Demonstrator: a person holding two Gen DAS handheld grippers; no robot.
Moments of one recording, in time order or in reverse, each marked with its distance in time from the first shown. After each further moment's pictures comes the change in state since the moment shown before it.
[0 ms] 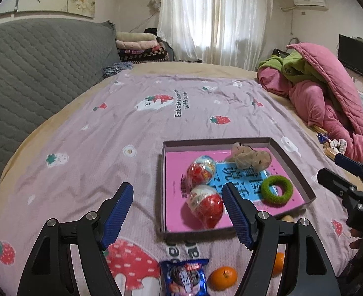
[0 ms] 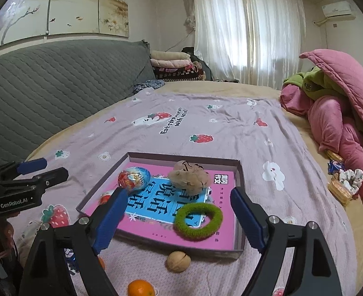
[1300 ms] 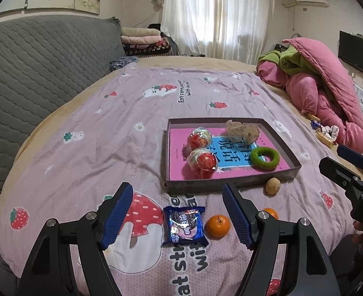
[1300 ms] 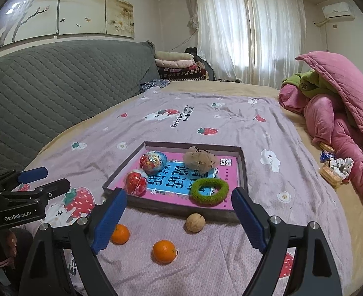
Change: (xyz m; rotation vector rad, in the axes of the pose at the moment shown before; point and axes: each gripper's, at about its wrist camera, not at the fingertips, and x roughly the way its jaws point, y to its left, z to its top) left arm -0.068 -0.005 -0.052 -0.002 0.031 0.022; right arm -0.064 0.025 -0.030 -0.014 0.008 0.010
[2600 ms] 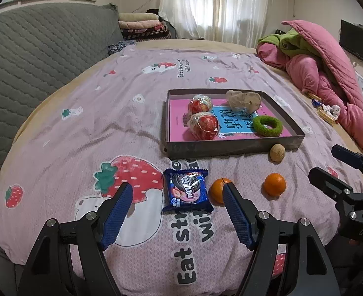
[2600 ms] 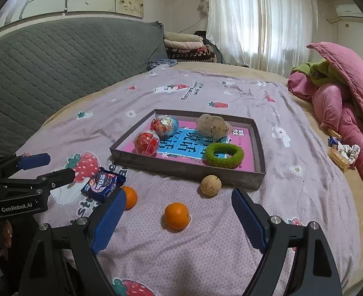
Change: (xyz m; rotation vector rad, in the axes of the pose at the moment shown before) left arm 0.010 0.000 -0.044 0.011 0.097 0.003; right arm 0.013 0.025 -0.048 -0.051 0.108 0.015
